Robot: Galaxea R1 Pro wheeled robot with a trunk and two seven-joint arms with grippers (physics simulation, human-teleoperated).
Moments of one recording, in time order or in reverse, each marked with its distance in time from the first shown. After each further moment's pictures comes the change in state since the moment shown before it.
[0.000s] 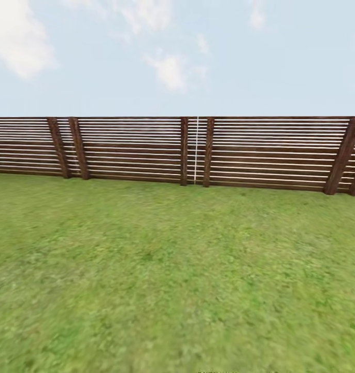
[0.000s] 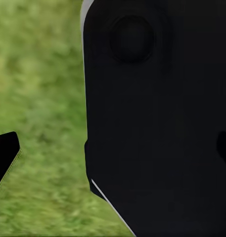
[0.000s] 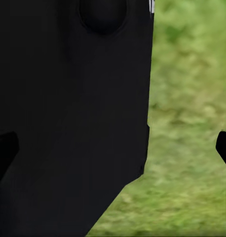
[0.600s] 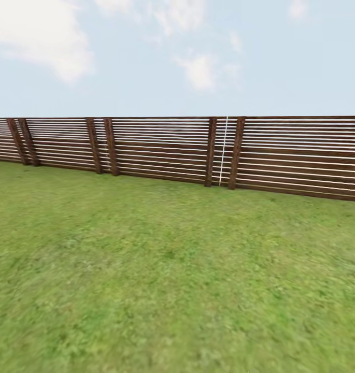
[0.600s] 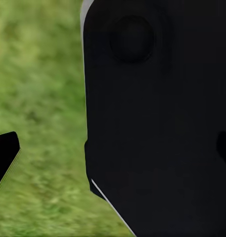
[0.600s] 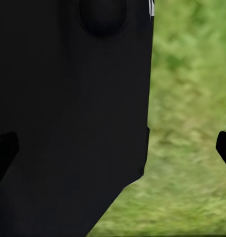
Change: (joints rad) left arm 0.000 0.000 0.000 0.000 0.000 0.000 0.000; right arm -0.001 0.000 0.000 -0.003 0.001 0.000 0.000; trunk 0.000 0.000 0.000
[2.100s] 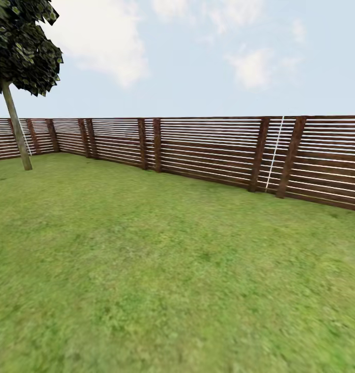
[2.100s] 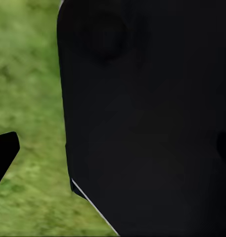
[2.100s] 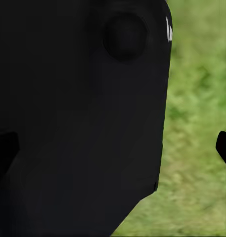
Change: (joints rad) left arm 0.006 -0.025 0.000 0.007 -0.001 -0.019 -0.012; right arm -0.003 0.023 0.001 -0.035 0.003 0.003 -0.001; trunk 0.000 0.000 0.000
